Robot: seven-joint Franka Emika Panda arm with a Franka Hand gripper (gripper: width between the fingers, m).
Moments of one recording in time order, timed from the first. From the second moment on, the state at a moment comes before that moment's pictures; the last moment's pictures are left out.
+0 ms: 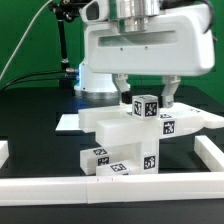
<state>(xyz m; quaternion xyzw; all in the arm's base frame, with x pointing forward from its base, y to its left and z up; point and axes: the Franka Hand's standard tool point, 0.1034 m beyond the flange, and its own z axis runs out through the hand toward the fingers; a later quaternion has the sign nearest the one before) 0.619 0.025 0.119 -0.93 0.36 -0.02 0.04</state>
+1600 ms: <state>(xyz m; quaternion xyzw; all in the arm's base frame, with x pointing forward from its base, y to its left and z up) 0.620 0.027 0.110 -1.00 0.10 -0.01 0.01</state>
